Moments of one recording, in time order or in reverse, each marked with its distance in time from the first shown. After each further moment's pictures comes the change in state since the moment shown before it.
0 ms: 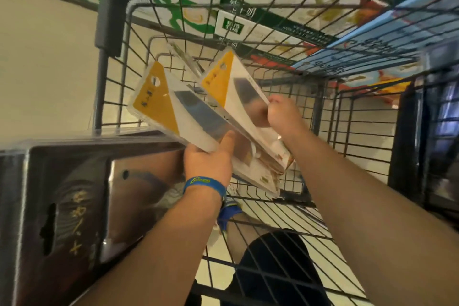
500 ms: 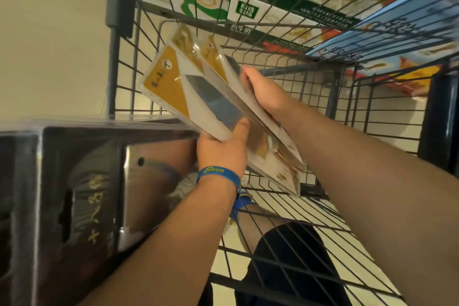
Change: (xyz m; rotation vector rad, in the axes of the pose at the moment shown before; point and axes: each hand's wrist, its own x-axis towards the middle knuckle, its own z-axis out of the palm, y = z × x) left_hand -0.005 -0.004 -0.009 -0.092 -0.036 0.058; right_hand 0.001 -0.030 0.041 0.103 -0.317 -0.074
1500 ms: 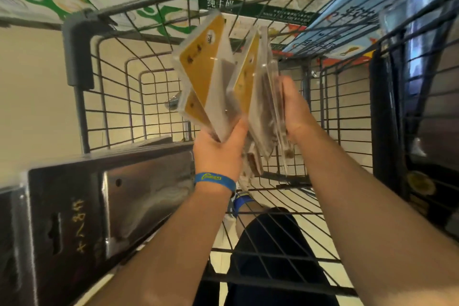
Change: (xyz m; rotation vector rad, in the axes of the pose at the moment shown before) left_hand -0.039 0.027 0.017 0.241 -0.212 0.228; right_hand -0.080 0.037 -0.056 0.481 0.211 0.004
